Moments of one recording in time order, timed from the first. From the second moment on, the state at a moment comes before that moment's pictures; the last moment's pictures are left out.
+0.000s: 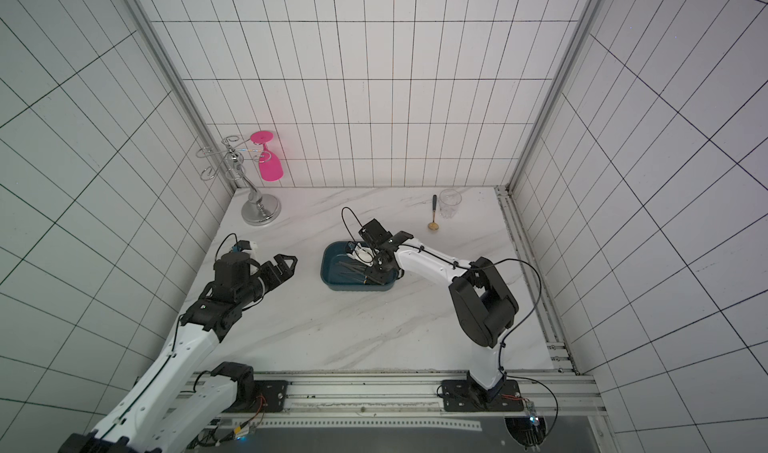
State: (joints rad) left arm -0.17 0.83 0.60 -0.38 0.14 -0.74; right arm 0.82 1.83 1.36 -0.66 0.01 -0.45
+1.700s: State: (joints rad) left arm -0.05 1.58 0.42 0.92 -0.35 -0.11; right arm 0.12 1.36 0.46 0.67 0.52 -0.04
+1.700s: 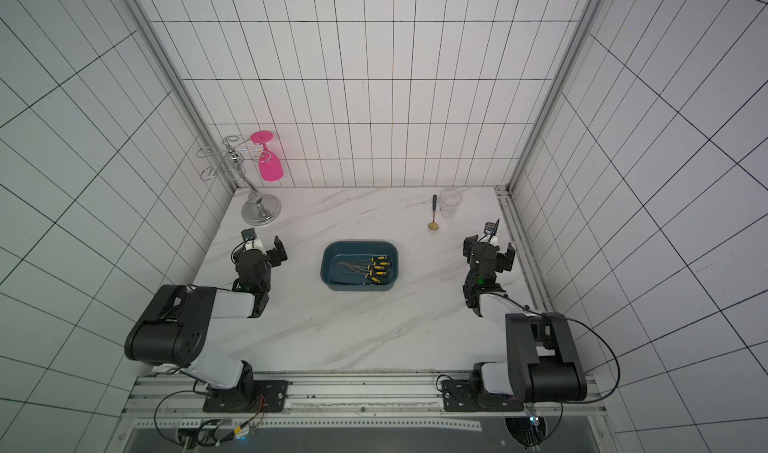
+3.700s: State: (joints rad) left arm -0.03 1.58 0.42 0.85 -0.29 -0.13; right arm 0.03 1.55 0.37 0.78 0.31 0.06
